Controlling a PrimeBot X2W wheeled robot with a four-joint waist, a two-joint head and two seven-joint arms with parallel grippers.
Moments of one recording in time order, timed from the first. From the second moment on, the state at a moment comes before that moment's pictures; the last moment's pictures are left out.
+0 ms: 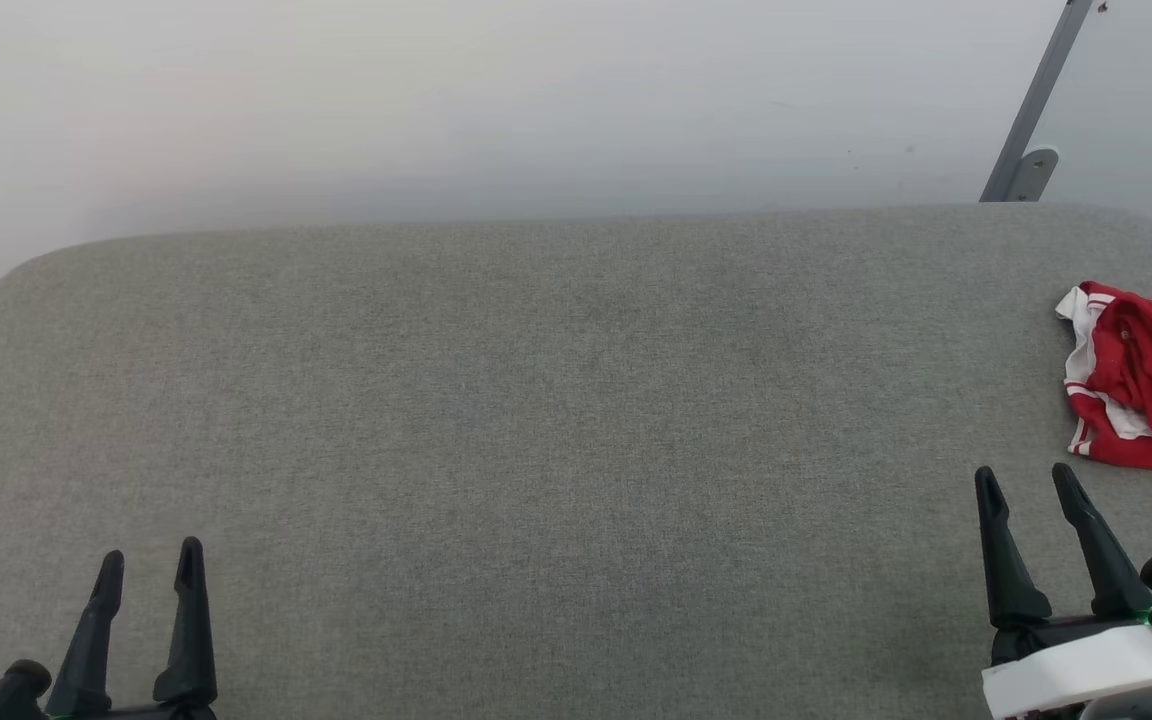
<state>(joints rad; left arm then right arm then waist) 0.17 0.21 0.07 0.03 -0.47 -0.13 -0.26 0.03 -0.20 0.00 0.13 0.38 0.13 -0.26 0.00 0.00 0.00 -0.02</state>
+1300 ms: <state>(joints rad) 0.09 0.13 0.08 0.14 -0.88 -0.13 -0.13 0.01 -0.14 -0.03 0.20 0.81 0.13 -0.13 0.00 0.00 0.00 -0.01</state>
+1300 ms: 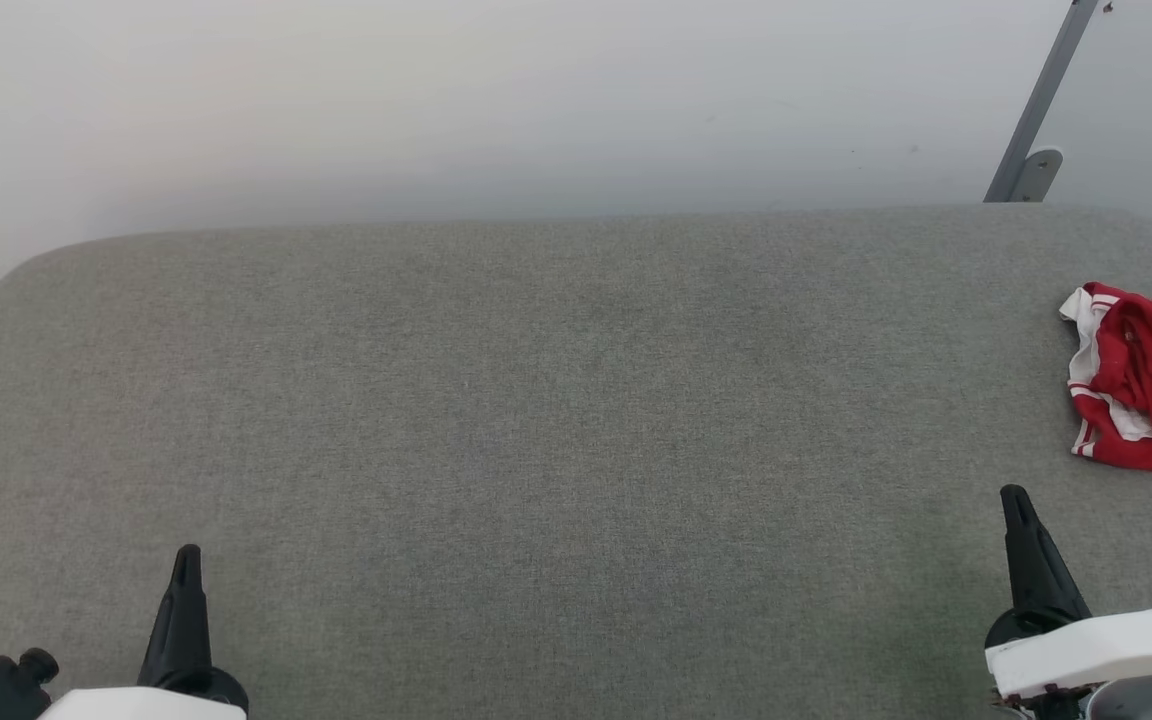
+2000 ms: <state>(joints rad) 0.04 0.11 0.09 0.17 -1.08 -0.13 -0.06 -0.02 -0.11 -0.05 0.21 1.04 0.13 -0.06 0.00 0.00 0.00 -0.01</state>
